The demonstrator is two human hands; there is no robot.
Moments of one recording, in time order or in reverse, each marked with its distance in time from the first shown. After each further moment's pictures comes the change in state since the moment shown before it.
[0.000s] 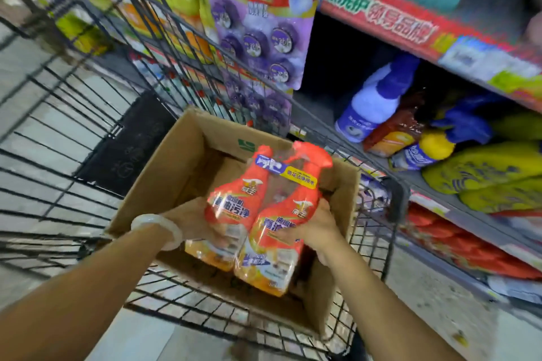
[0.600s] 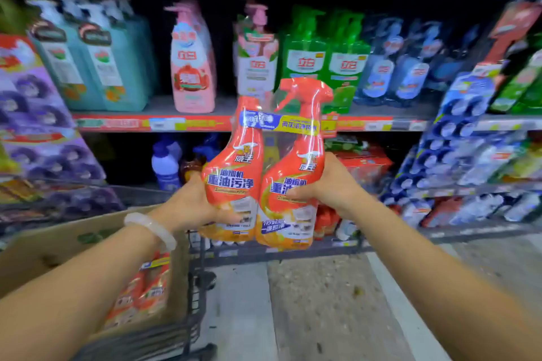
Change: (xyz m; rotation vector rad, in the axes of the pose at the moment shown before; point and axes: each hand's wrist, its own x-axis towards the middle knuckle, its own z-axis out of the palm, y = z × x) left_hand -0.204 0.325 0.210 0.049 -0.107 0.750; right_hand -0.358 0.062 -0.320 0.091 0.526 -0.431
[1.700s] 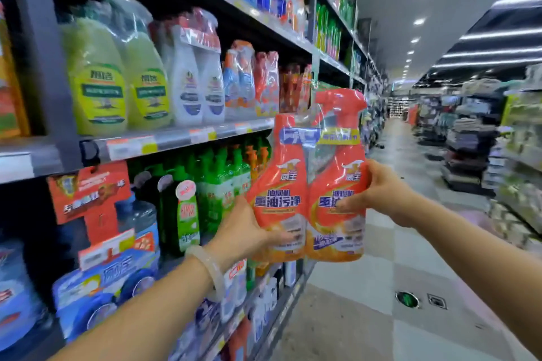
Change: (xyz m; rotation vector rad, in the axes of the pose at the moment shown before) left_hand 0.365 0.508 0.607 0.114 -0.493 0.735; right_hand -0.071 0.107 -0.724 -0.006 0.985 -0.013
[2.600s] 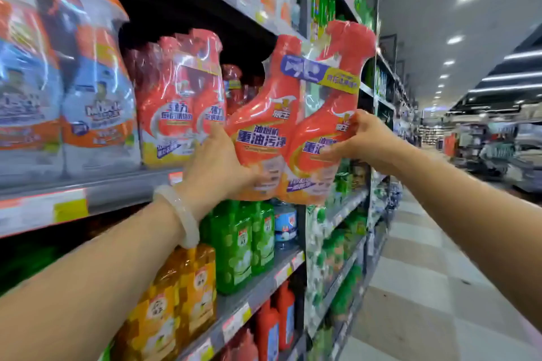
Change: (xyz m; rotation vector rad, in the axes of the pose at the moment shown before) left_hand 0.548 0.047 0.118 0.405 0.453 0.097; right_hand 0.568 0.112 -0.168 0.009 -0.011 -0.318
